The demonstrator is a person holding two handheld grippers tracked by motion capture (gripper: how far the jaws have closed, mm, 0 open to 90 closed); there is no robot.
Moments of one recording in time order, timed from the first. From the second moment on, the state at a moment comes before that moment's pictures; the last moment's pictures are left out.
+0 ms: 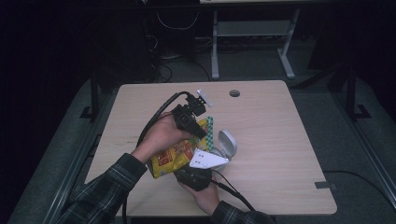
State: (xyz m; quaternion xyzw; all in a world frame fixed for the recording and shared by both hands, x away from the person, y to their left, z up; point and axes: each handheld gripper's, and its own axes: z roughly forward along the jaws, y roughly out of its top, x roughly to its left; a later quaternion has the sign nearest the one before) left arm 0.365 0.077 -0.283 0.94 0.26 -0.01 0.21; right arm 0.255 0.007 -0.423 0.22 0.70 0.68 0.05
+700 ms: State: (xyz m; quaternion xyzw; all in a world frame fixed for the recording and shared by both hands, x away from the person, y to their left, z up) left arm 0.364 0.076 -0.283 0.94 0.27 -0.01 0.21; right arm 0.255 0.007 -0.423 0.22 0.70 0.68 0.05
